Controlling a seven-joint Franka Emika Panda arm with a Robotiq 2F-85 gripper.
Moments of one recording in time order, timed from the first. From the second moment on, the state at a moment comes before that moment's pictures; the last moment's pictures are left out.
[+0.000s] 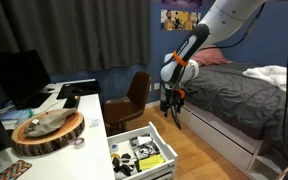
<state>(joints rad) 0.04 0.29 0.02 -2.24 -0.04 2.45 0.11</state>
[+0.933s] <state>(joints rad) 0.04 0.35 0.01 -2.19 -0.04 2.43 0.10</state>
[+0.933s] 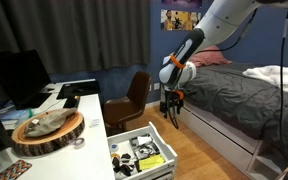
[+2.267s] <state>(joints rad) 0.04 0.87 0.00 -1.75 -0.04 2.44 0.09</state>
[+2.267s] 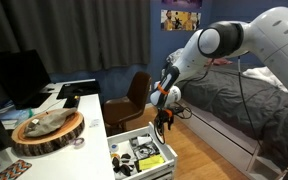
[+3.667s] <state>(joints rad) -0.07 0.92 0.15 -1.67 -0.02 2.48 -0.29</state>
